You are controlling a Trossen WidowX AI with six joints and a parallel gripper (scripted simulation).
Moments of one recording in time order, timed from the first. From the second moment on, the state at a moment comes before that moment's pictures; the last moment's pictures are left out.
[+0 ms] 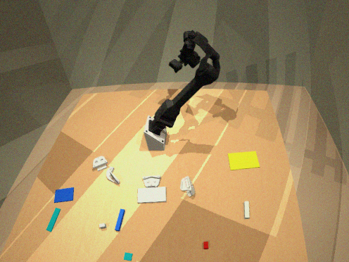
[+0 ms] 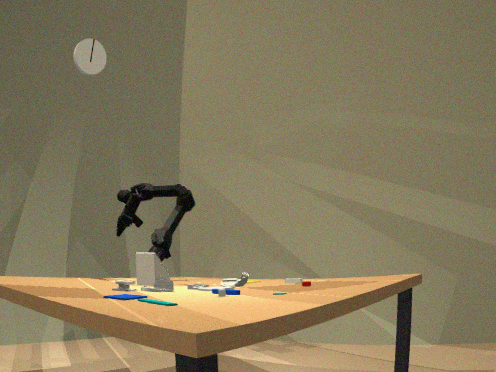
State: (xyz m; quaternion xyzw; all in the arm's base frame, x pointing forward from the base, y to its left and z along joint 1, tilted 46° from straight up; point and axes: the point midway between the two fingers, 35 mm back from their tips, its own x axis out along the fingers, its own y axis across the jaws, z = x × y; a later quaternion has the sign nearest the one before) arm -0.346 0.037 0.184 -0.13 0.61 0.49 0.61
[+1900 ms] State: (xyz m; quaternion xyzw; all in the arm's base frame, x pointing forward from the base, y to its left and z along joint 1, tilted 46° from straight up) arm -0.329 -0.114 0.128 -0.48 0.33 0.71 0.41
